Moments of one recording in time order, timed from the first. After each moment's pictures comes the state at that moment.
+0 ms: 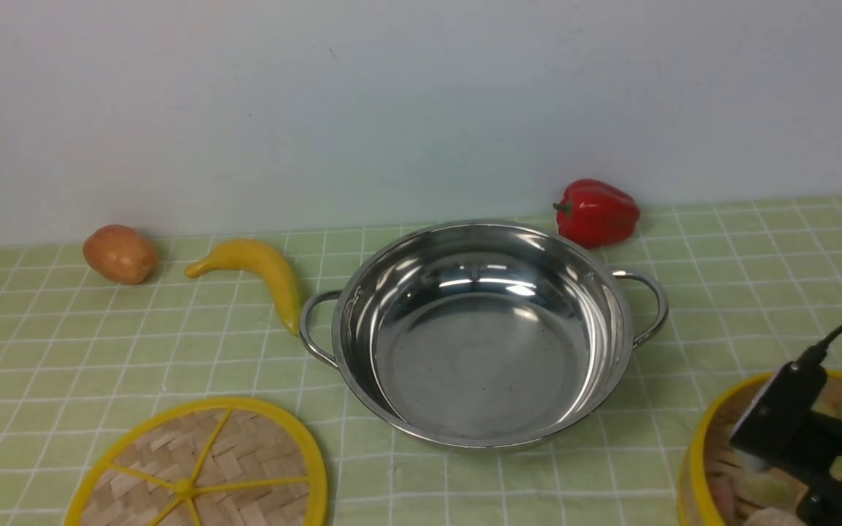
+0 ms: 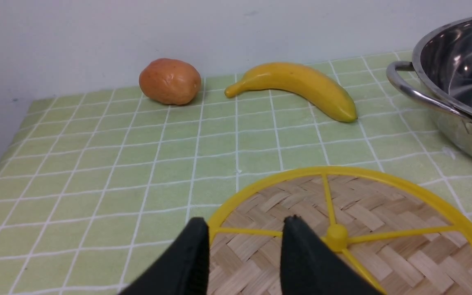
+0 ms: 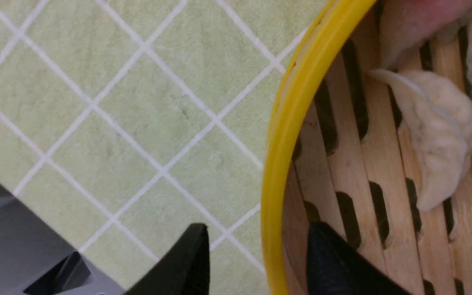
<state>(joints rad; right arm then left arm) 0.45 1.32 -0.68 0.13 1.05 -0.30 -0.07 0.00 0.01 0.27 0.36 -0.17</state>
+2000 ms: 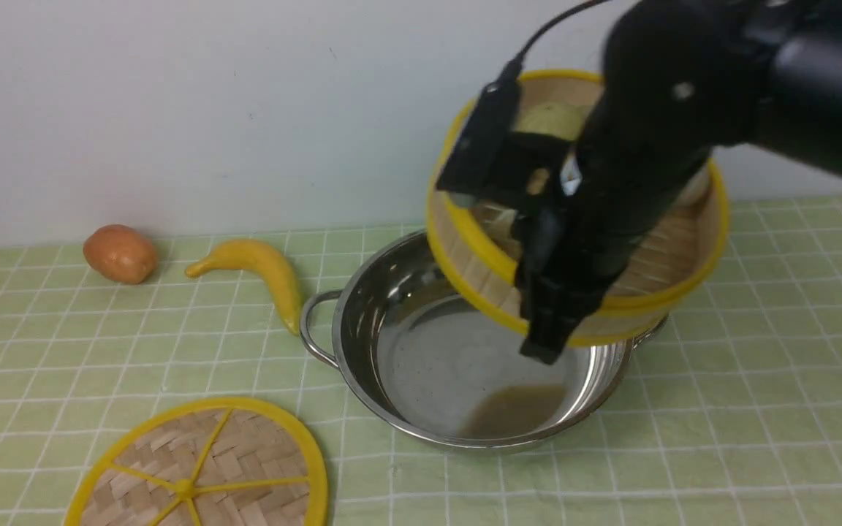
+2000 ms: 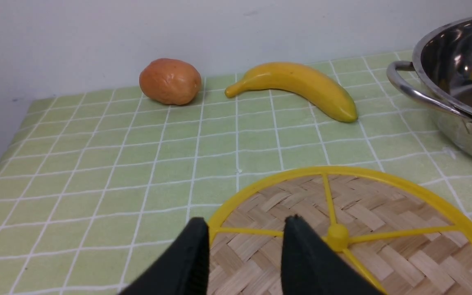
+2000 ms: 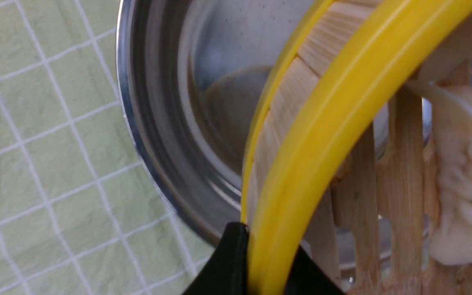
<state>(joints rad) 0.72 1.79 -1.66 -0.08 1.26 -0.39 -0.07 0.00 0.01 0.27 0.36 -0.17</state>
